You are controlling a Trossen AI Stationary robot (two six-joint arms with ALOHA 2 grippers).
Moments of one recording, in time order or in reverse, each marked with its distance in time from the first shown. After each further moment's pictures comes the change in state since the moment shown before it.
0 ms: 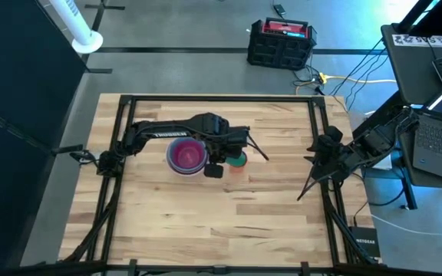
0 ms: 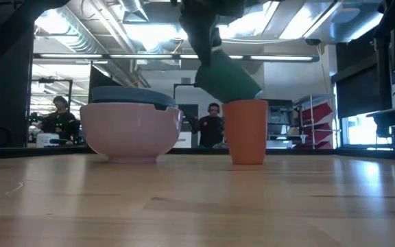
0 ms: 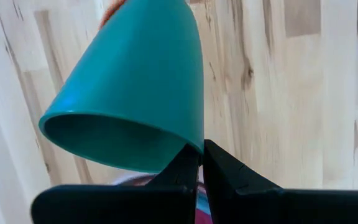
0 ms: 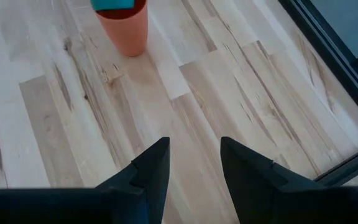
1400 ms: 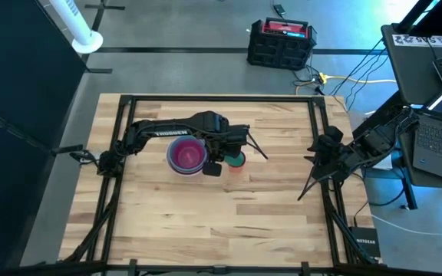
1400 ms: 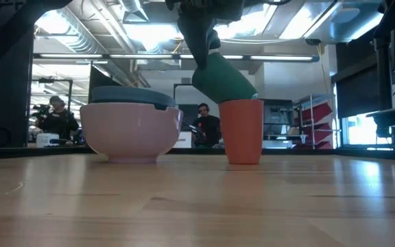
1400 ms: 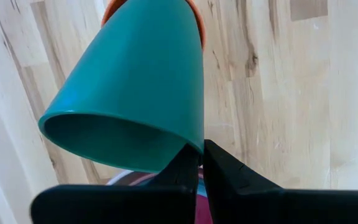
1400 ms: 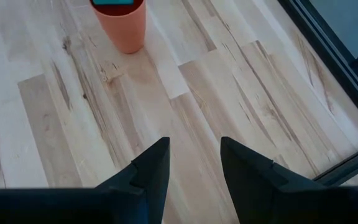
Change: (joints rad) left arm 0.016 0.002 0.001 -0.040 0.000 0.041; right arm 0.000 0.000 0.000 -0.004 0.004 -0.004
